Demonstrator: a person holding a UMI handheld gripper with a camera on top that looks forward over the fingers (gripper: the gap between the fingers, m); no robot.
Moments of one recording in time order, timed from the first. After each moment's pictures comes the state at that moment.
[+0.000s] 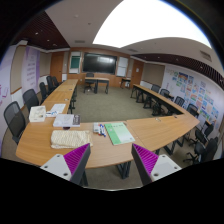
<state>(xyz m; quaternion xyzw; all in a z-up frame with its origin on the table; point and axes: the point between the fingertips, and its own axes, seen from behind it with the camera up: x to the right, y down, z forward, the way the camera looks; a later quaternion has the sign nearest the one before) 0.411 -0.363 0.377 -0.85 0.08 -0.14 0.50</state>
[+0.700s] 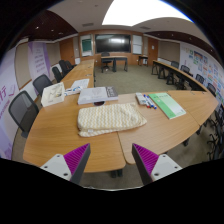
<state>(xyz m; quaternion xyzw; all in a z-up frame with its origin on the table) 0.196 -0.220 0.137 -0.91 0.08 -0.02 0.42</state>
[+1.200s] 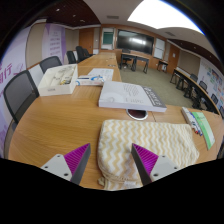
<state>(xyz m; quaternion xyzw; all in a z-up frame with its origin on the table) 0.074 0.024 0.010 -0.91 -0.04 -0.03 0.40</state>
